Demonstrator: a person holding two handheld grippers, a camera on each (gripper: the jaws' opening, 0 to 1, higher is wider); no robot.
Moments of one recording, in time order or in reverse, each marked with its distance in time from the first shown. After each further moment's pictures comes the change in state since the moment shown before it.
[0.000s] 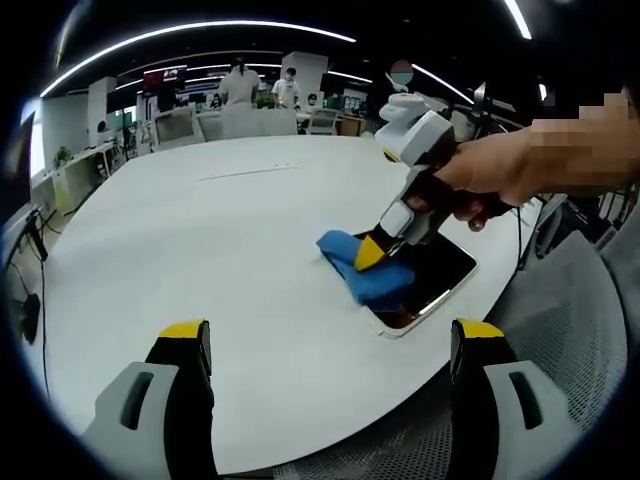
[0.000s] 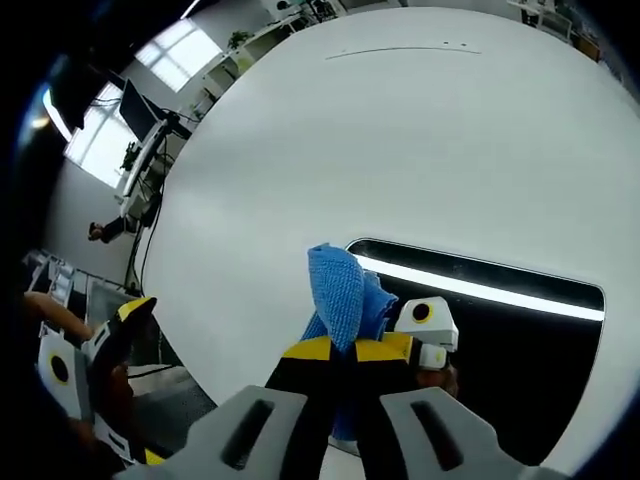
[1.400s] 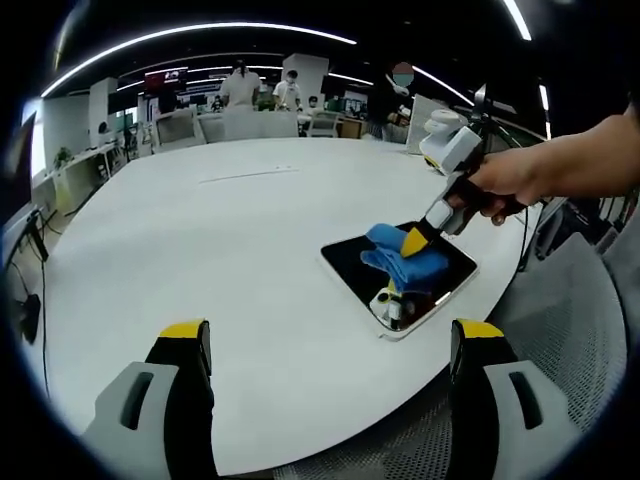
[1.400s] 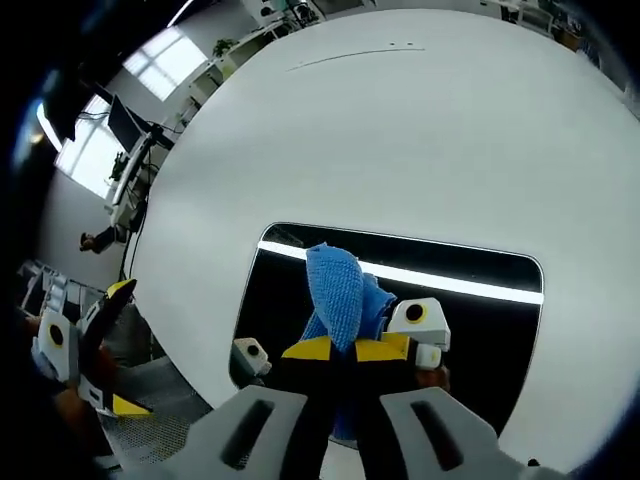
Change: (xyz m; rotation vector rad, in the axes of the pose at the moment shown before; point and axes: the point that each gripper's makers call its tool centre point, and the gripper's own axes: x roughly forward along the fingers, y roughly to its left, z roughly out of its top) left arm 0.000 -0.001 0.001 0.002 -0.008 0.001; right arm -0.039 -0.071 -0.023 0.044 -0.023 -0.054
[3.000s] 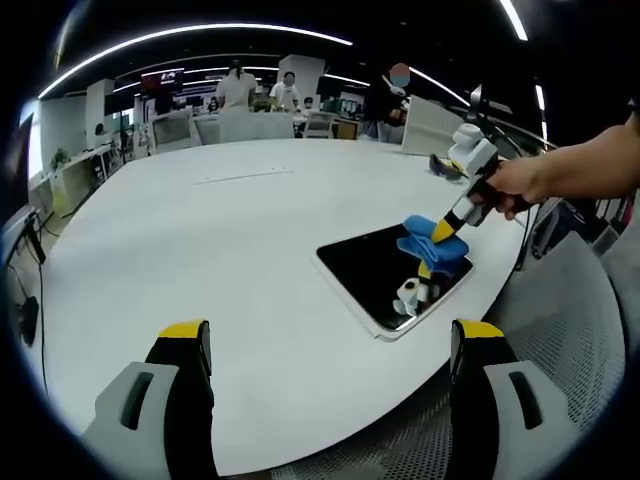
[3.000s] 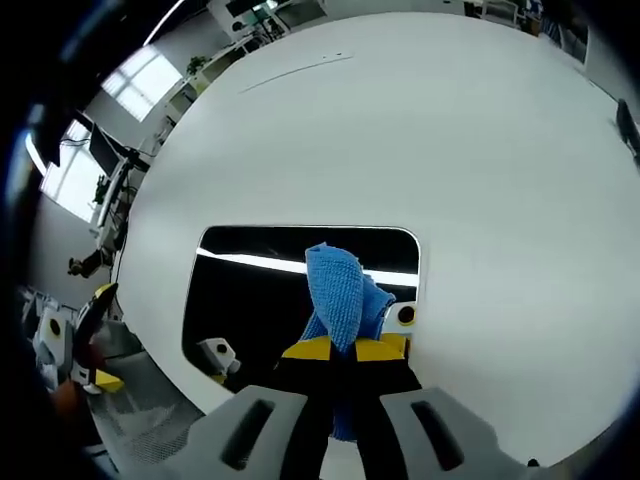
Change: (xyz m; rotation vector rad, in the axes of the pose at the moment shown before) left arm 0.000 -0.003 0.000 0.003 -0.006 -0.016; right arm -0.036 -0.080 -0.019 0.086 -0.041 -0.071
